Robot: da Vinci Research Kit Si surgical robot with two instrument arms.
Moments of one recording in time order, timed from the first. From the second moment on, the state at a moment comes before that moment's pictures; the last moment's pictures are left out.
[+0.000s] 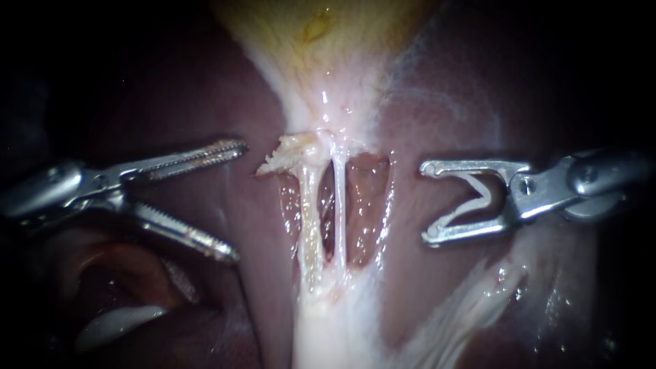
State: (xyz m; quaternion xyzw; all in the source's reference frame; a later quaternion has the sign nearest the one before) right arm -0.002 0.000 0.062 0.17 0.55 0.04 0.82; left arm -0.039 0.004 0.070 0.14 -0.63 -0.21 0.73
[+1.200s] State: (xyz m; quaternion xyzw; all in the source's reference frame) right arm -0.002 0.000 0.062 0.17 0.55 0.04 0.82; left arm -0.041 0.007 0.075 0.14 -0.60 -0.26 0.74
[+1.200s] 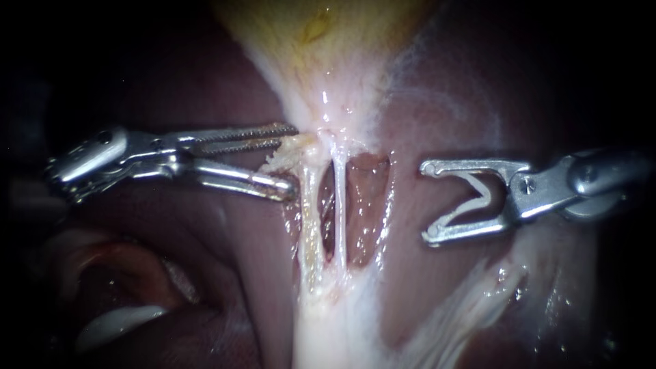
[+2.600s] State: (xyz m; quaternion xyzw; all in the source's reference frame) right arm -0.002 0.000 0.062 0.17 0.55 0.04 0.82; left arm -0.035 0.011 0.067 0.19 -0.53 -0.30 0.77
